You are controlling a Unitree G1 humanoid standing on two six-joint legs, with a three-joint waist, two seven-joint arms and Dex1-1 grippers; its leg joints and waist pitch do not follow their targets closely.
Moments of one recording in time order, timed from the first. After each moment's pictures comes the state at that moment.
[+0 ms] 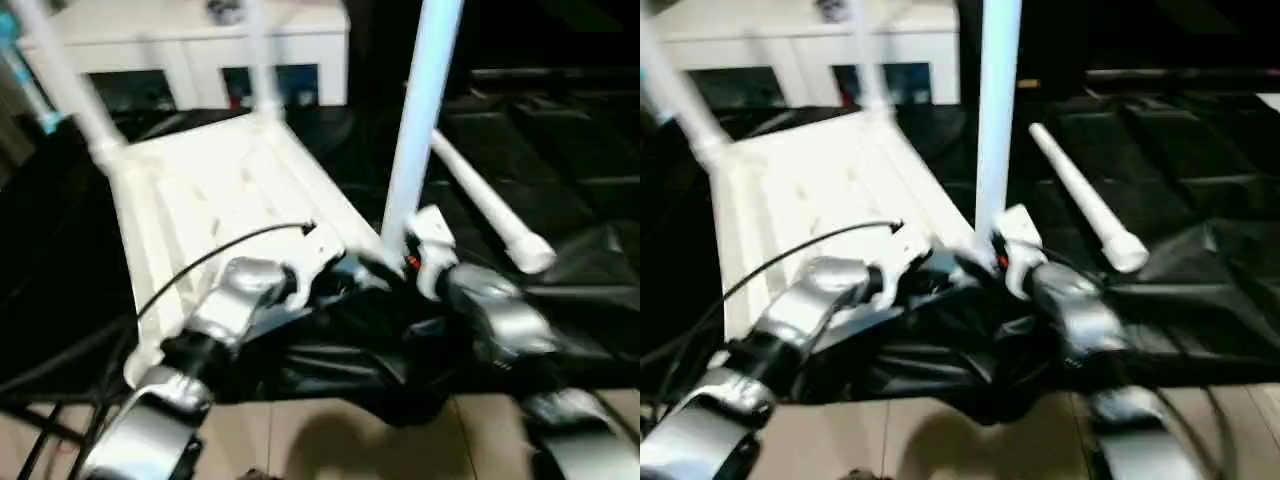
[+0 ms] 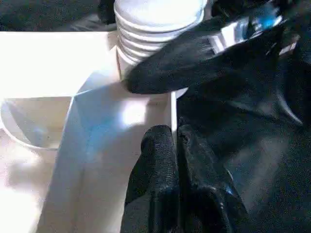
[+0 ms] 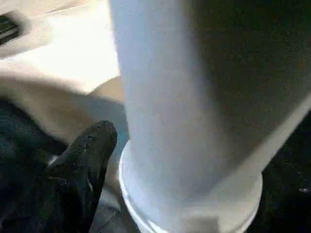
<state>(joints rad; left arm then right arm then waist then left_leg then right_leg) -0.63 0.18 -0.29 0.60 0.02 0.23 -0.94 -0.52 -0.27 0.12 0.57 0.09 0.14 0.77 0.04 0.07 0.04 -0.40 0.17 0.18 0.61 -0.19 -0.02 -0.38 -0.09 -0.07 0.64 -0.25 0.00</state>
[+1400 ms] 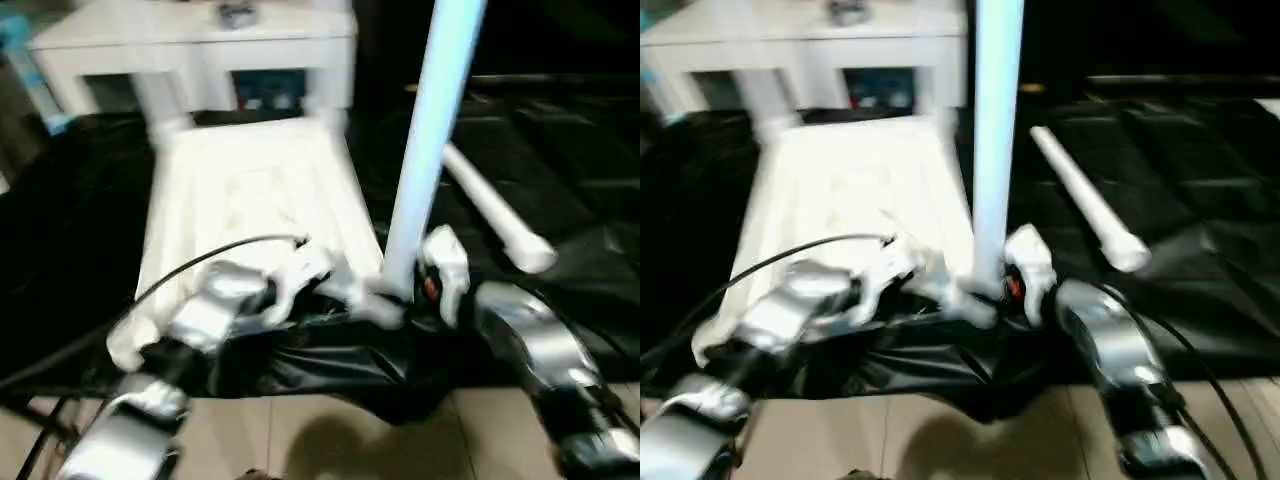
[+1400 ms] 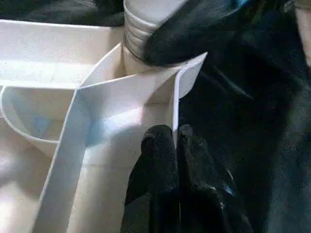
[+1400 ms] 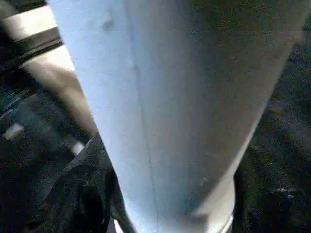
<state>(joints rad) -0.64 0.17 -0.29 0.64 0.02 0.23 -0.96 -0.44 -0.26 0.08 0.44 0.13 0.26 0.70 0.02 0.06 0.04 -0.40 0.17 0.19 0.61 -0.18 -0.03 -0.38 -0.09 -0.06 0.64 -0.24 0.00</state>
